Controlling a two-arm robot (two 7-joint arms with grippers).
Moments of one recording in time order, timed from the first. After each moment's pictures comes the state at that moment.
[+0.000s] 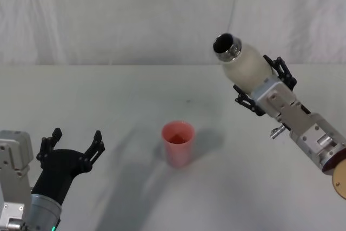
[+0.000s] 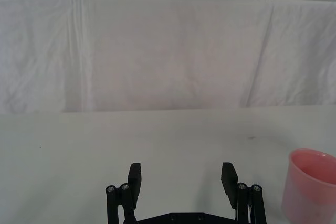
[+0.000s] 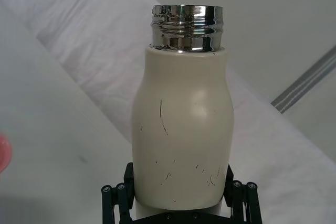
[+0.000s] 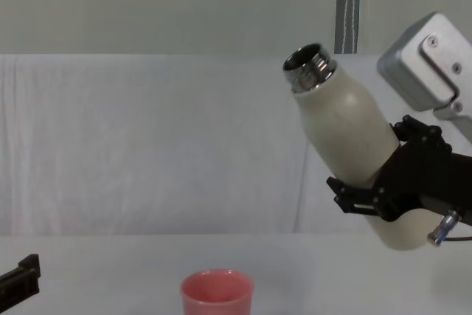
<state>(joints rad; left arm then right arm) 0.27 0.24 0.04 -1.85 -0.25 -0.02 -0.02 0.22 0.26 -0.34 -1.62 -0.40 -0.01 0.16</state>
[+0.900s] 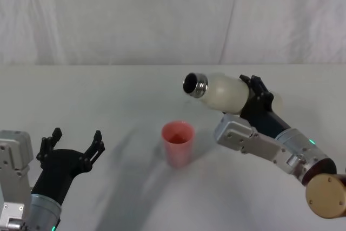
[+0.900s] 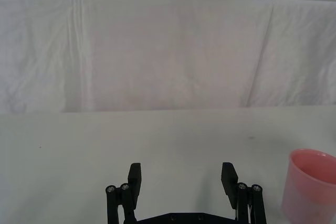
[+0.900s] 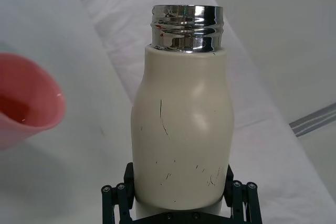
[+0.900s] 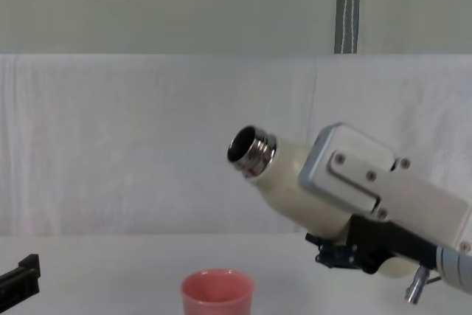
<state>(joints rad) 0.27 0.24 0.04 -1.85 -0.25 -0.02 -0.02 0.25 0.29 -0.47 -1.56 -0.65 0.01 0.12</state>
